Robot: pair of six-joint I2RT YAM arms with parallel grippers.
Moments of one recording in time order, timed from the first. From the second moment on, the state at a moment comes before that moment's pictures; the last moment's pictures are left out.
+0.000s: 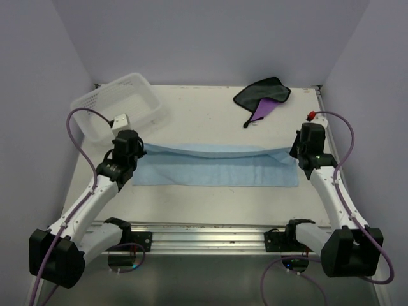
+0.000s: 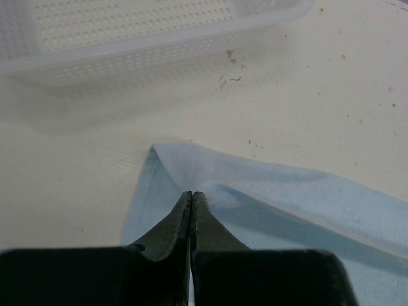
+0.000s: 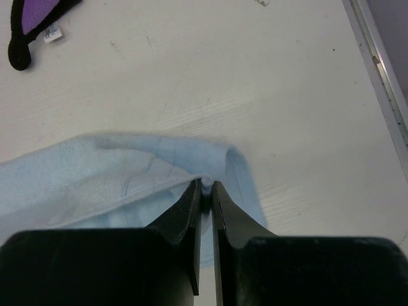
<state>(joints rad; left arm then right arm) -0.30 1.00 0.71 -0.26 -0.45 -0.46 0.01 1.10 0.82 -0.42 0.28 0.28</state>
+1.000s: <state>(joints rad) -0.30 0.88 0.60 -0.33 -0.46 -0.61 0.01 0.91 0.69 -0.48 0.32 0.35</state>
